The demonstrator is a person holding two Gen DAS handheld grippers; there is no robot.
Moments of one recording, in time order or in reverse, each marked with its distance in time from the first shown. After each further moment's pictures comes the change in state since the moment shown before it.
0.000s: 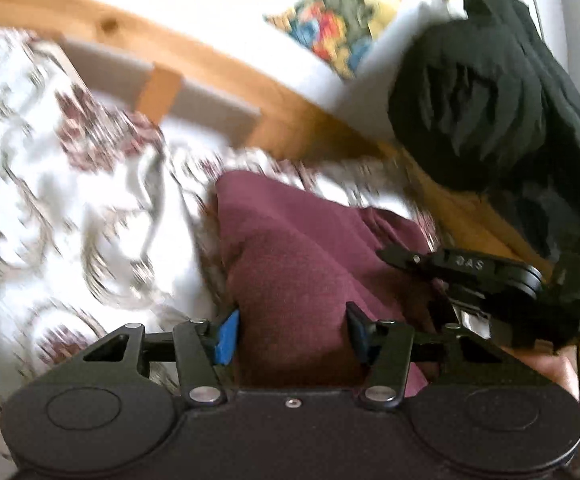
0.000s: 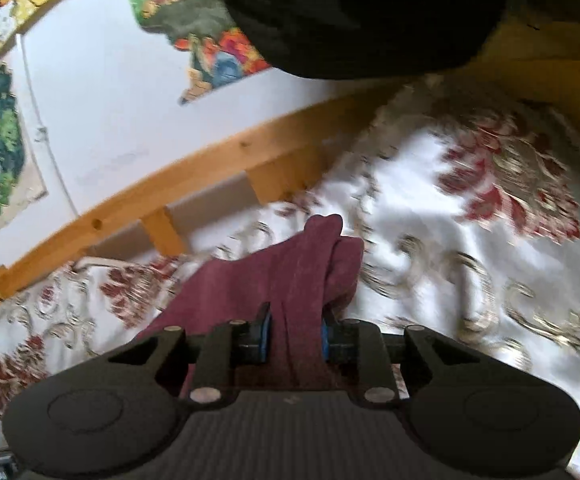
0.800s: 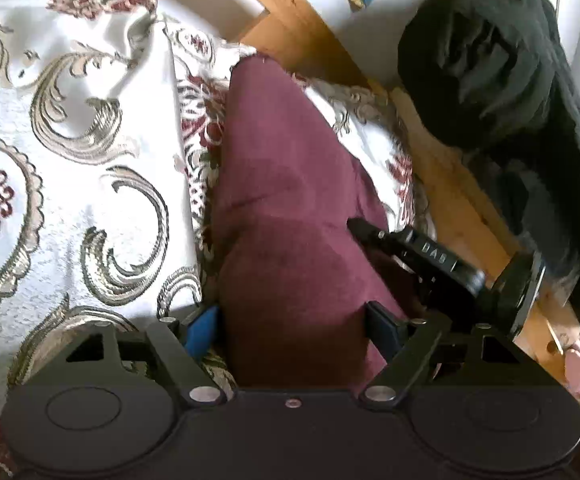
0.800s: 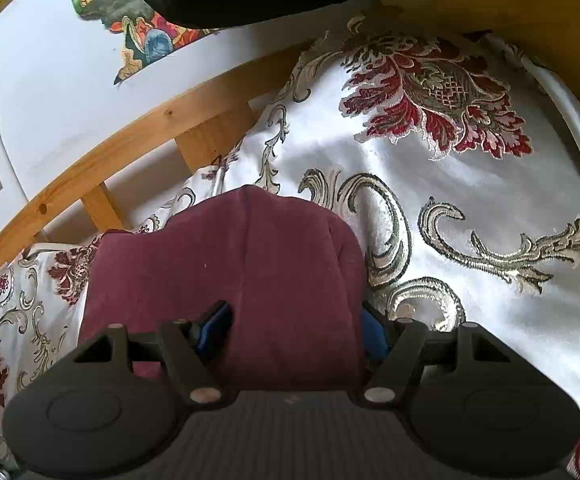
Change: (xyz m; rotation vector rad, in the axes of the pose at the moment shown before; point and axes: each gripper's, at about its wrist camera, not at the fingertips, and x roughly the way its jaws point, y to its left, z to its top) left arm 0.047 0.028 -0.050 -0.192 0.235 -0.209; right arm 0.013 -0.078 -0.046 0.104 0.057 -0.100
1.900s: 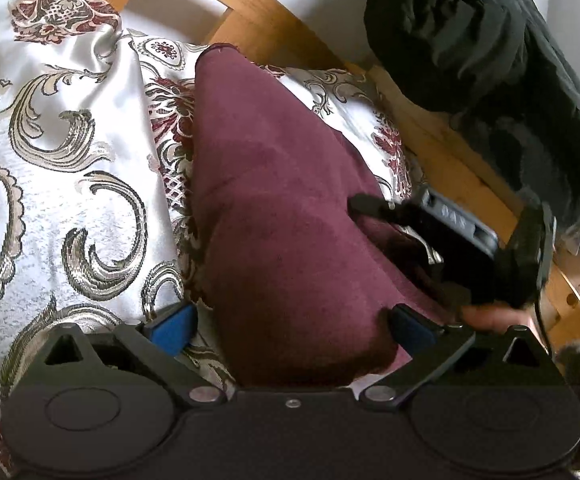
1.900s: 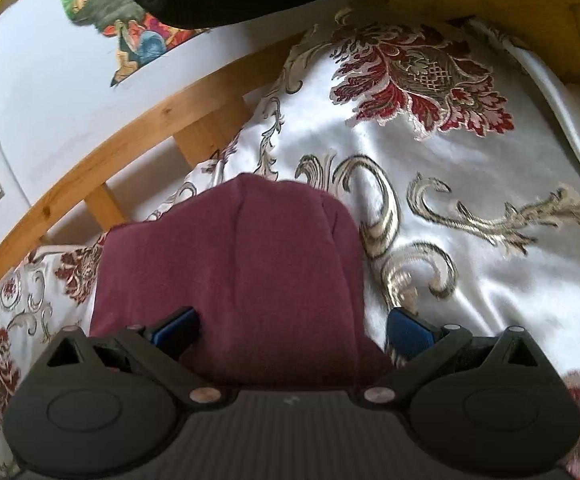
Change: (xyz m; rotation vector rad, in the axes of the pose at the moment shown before) left arm 0.007 -0.016 -0.016 0.153 -0.006 0.036; right arm -0.006 -0.001 -0.002 0.033 0.013 0.008
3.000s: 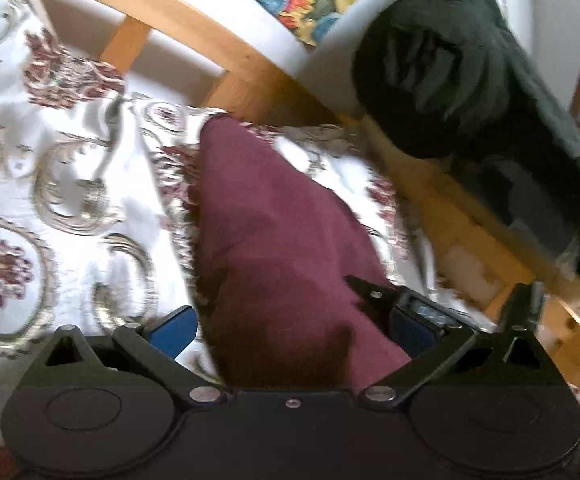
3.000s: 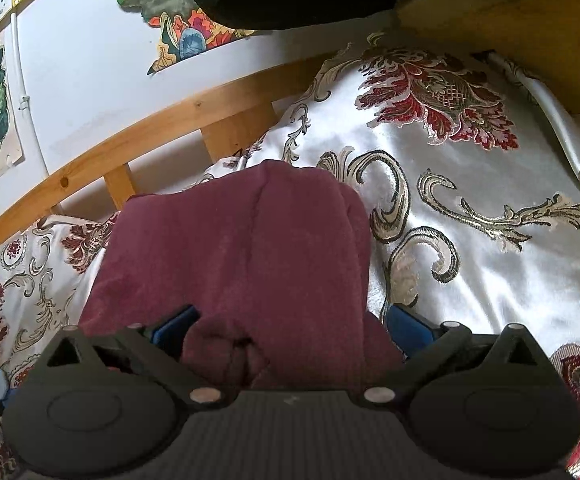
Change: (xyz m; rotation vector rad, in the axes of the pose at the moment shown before) left arm -0.023 -0.012 0.002 0.040 -0.154 0.010; right arm -0.018 0.000 -0.040 -0.138 -0.088 0.007
